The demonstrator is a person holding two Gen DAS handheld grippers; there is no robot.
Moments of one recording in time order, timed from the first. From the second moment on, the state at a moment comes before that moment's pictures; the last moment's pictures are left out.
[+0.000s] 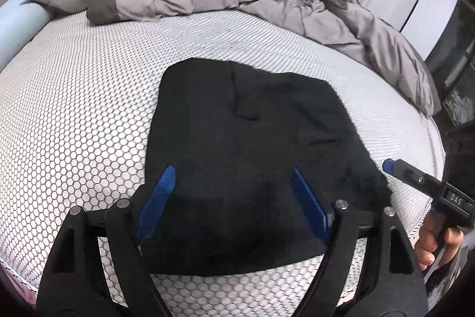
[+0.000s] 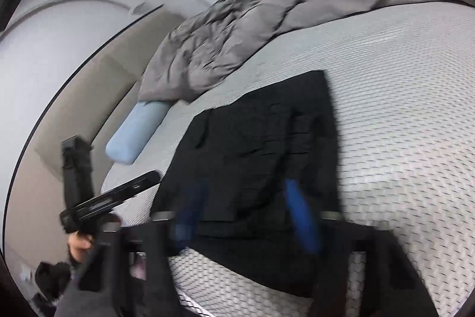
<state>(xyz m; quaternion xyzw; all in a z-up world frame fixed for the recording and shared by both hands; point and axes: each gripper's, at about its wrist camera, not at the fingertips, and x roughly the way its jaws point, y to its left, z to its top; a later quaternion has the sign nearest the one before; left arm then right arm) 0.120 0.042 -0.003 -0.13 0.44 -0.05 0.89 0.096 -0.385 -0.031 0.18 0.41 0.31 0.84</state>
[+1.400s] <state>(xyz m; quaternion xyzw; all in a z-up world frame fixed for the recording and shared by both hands) 0.109 0.058 -0.022 -0.02 0.45 -0.05 0.89 0.131 -0.380 -0.066 0.13 0.49 0.25 0.82</state>
